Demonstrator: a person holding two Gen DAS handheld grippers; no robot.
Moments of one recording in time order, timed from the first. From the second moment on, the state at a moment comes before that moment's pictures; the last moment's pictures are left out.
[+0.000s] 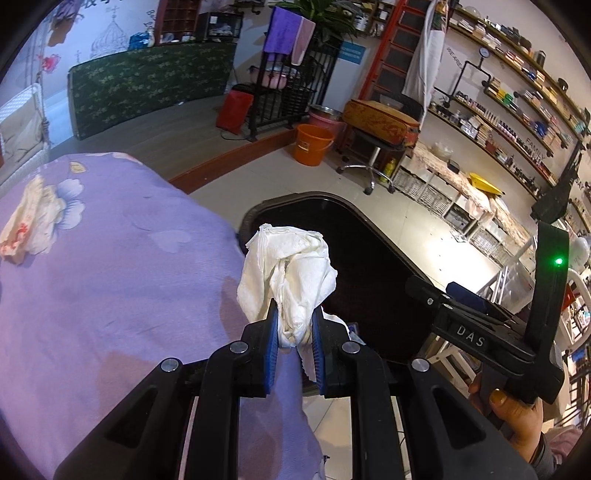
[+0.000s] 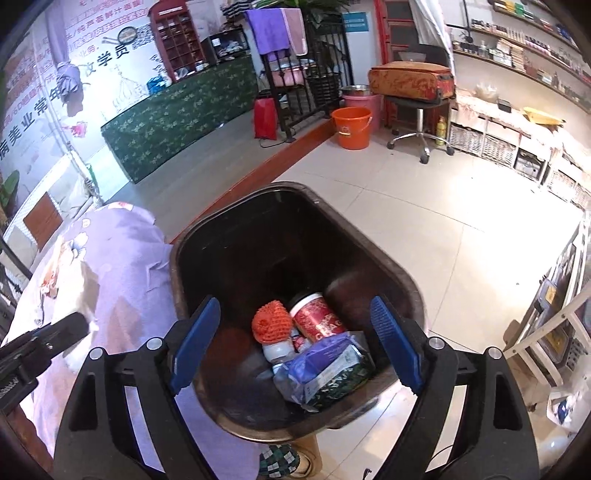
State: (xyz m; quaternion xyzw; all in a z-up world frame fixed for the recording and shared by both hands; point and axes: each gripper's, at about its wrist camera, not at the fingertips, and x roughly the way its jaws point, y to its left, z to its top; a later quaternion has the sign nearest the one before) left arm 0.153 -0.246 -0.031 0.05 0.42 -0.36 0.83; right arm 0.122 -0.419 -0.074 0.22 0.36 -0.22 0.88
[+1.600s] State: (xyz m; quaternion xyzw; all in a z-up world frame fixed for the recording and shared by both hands) left arm 0.154 -0.234 -0.012 0.03 0.35 -0.33 0.88; right arm 0.107 -0.439 -0.068 0.22 0.35 -0.25 0.87
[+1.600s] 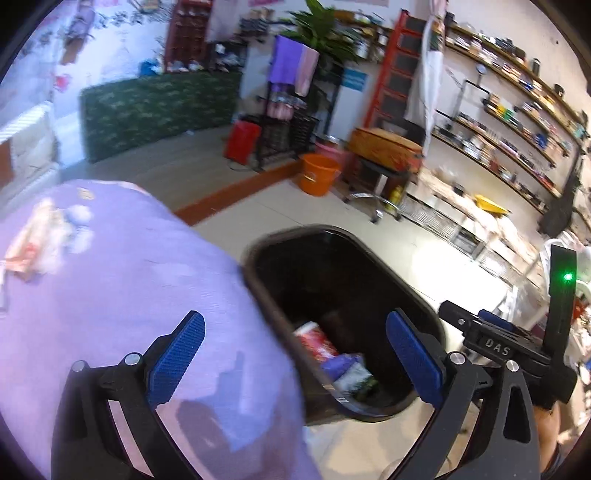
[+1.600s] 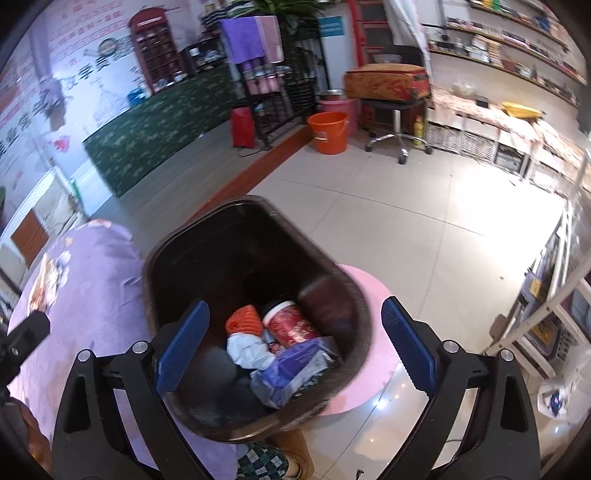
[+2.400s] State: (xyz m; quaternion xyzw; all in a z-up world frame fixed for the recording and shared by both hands) left arm 0.167 -0.059 -0.015 -0.01 0.35 -0.14 0.93; right arm 0.198 -0.270 -0.044 0.12 0.38 -0.03 0.92
